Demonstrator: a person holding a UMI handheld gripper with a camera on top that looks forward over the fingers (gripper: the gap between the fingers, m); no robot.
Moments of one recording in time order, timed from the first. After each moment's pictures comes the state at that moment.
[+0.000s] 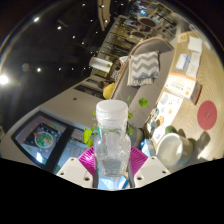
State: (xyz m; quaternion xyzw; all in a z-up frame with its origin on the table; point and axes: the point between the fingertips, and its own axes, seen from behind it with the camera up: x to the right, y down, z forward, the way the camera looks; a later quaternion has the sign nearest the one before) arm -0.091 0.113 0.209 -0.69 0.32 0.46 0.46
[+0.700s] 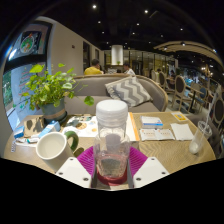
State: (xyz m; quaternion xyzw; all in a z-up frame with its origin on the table) arm 0.115 0.096 0.047 -0.86 0.02 -0.01 0.51
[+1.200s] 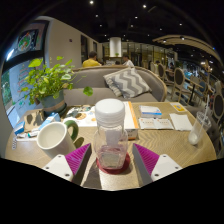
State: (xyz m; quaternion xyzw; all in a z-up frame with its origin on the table) arm 0.113 0.072 0.025 -0.88 0.04 0.00 0.47
